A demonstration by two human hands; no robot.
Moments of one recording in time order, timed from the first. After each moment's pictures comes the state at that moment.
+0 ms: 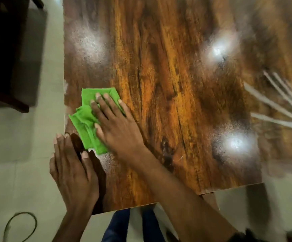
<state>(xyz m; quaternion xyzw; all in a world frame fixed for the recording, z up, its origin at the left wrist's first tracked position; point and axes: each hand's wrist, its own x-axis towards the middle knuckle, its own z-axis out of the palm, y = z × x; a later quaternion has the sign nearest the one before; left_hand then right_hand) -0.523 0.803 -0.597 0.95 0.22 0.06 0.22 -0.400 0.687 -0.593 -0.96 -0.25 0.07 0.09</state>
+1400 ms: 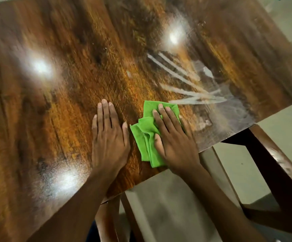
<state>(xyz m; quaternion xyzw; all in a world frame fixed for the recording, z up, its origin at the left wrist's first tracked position) -0.440 0.434 -0.613 0.99 -0.11 -0.02 0.12 -0.505 0.240 -0.592 -1.00 0.00 0.05 0.06</state>
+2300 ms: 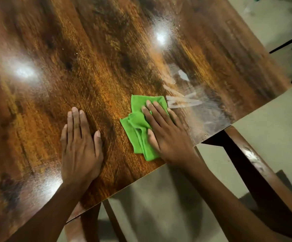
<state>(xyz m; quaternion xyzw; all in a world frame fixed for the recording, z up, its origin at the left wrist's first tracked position) -0.442 0.432 -0.614 0.98 -0.11 -0.02 0.14 -0.492 0.172 -0.590 -1.00 -0.04 0.04 0.06</state>
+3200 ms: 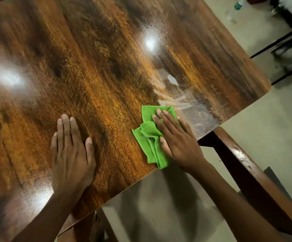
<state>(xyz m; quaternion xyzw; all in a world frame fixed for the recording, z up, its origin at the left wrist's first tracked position) -0.443 0.431 -0.615 0.98 -0.11 -0.01 0.15 -0.519 0.129 -0.592 -1.00 -0.02 0.05 0.05</state>
